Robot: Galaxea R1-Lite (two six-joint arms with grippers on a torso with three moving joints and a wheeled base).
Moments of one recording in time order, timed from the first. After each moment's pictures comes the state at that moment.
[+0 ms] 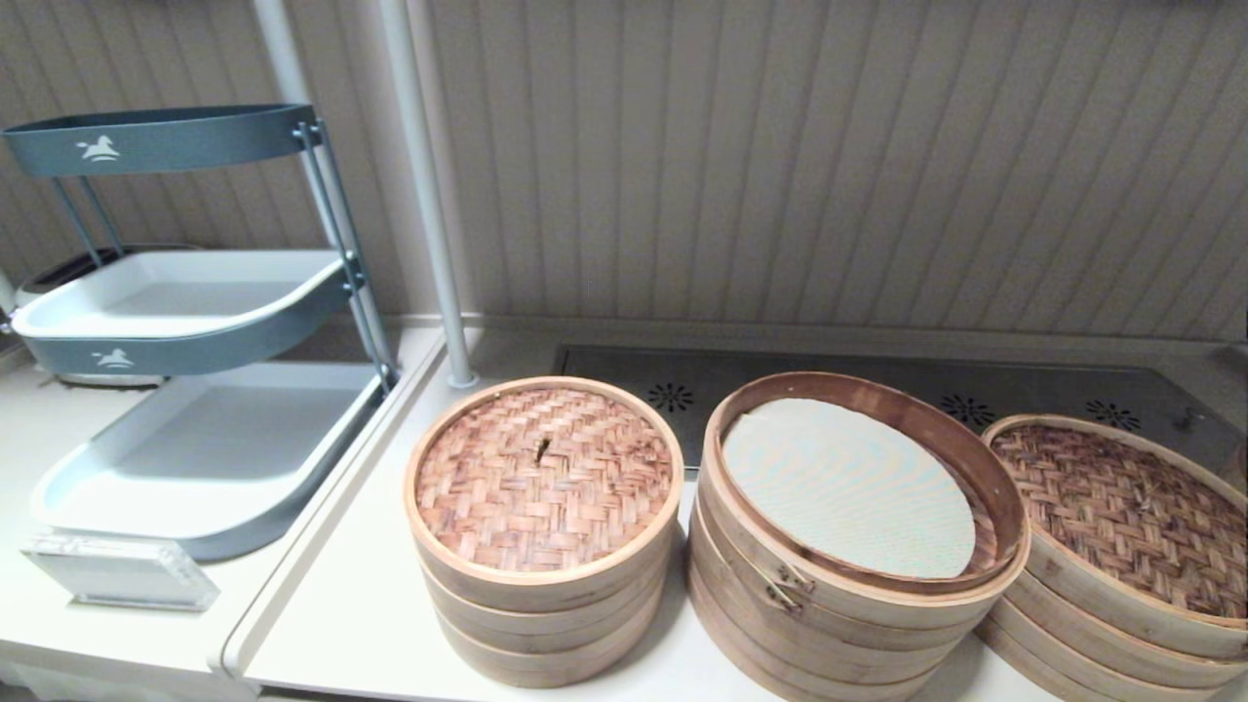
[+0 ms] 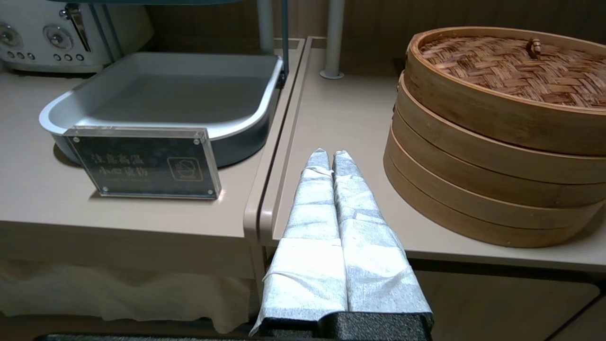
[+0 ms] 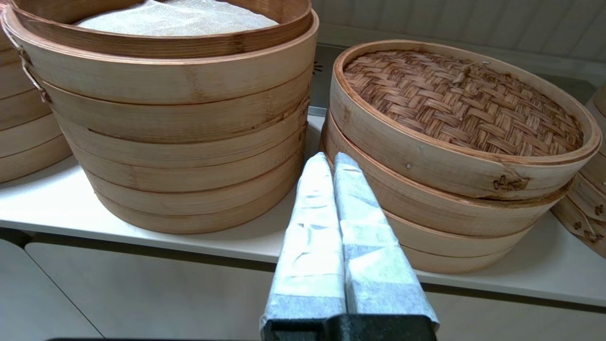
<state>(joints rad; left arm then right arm) 0.00 0.00 0.00 -0.06 -0.01 0.00 -0.01 0.00 -0.01 0.00 0.03 -0.08</state>
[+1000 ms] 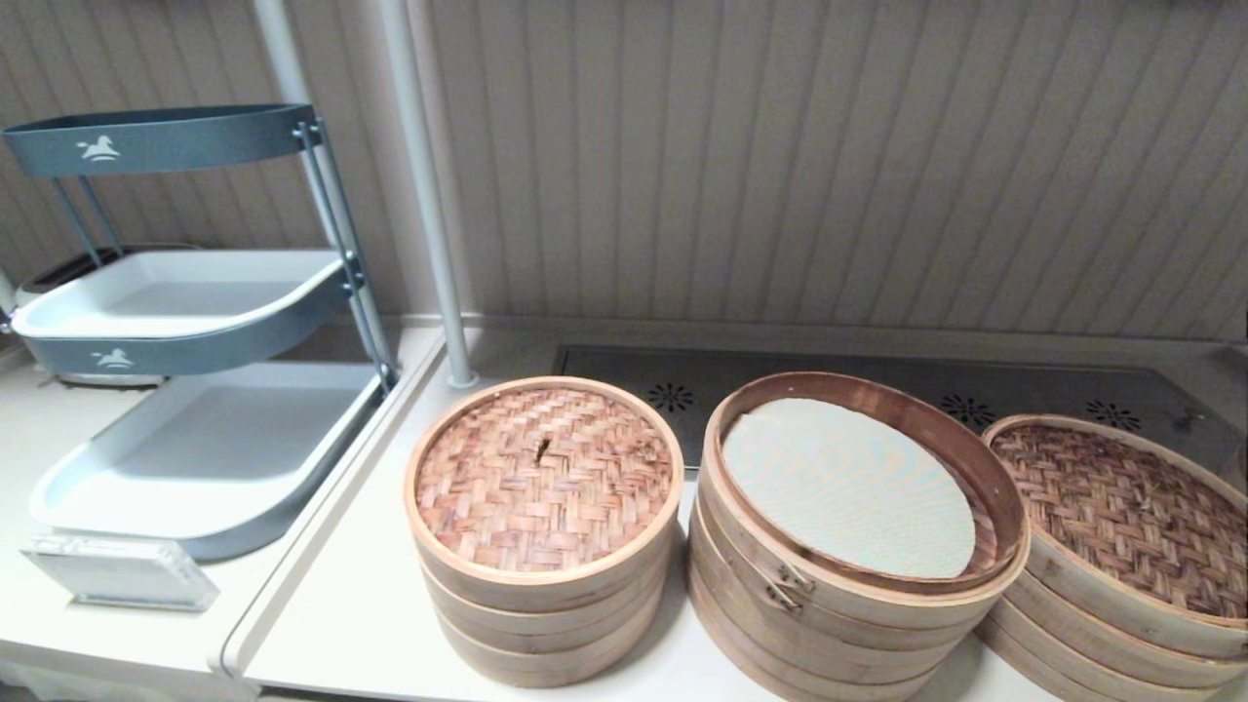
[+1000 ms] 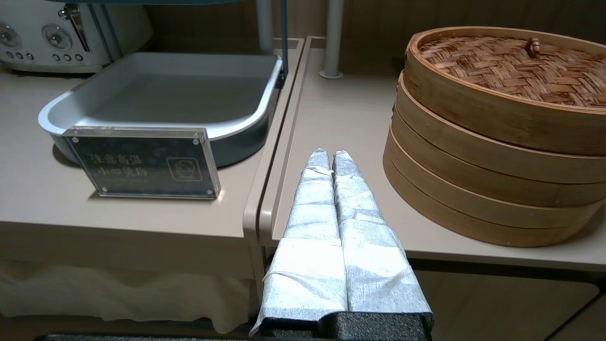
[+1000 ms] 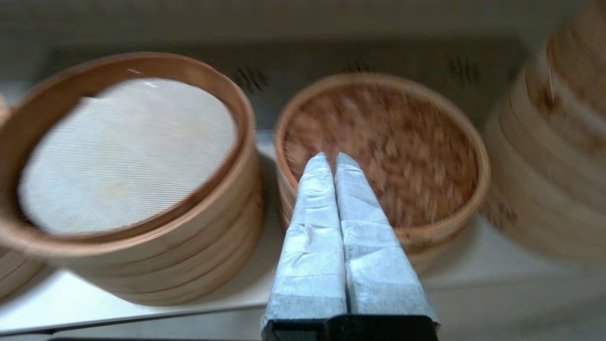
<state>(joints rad) 0.00 0.00 0.00 -0.06 -0.01 0.00 -0.17 0.69 -0.72 0.24 -0.04 0.01</state>
